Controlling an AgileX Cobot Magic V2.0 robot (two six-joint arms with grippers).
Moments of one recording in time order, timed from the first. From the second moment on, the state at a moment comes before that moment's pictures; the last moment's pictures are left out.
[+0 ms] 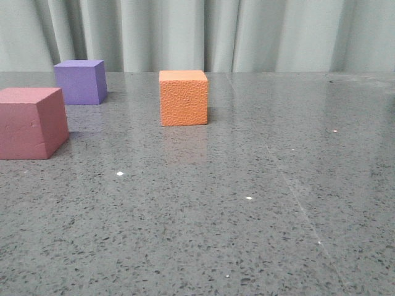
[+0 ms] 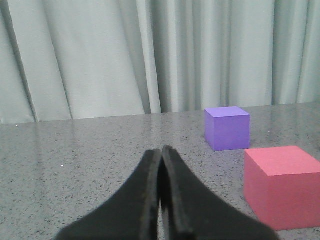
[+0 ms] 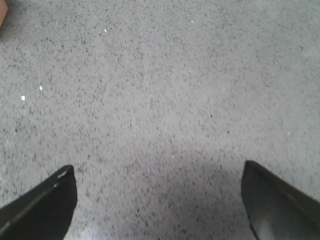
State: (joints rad) left arm -0.02 0.00 -0.01 0.21 -0.04 -0.15; right arm 0.35 0.80 -0.85 -0.25 0.88 0.26
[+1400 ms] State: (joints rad) left arm -0.02 0.00 -0.01 0.21 -0.04 -0.15; right arm 0.35 0.37 -0.67 -0.27 0.95 0.27
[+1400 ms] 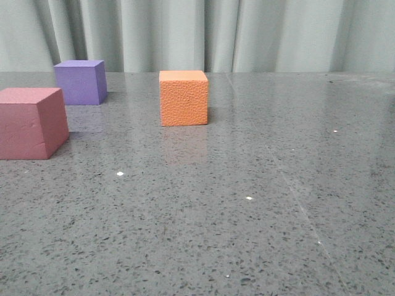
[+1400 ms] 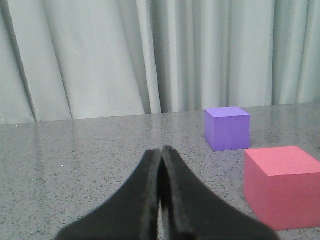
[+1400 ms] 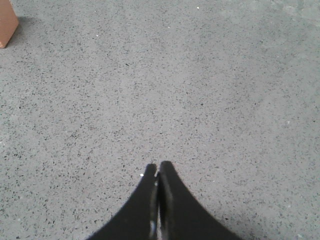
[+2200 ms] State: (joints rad) left arm -0.02 0.00 -0.01 0.21 -0.04 -0.15; right arm 0.35 0.12 -0.28 -0.26 0.50 0.27
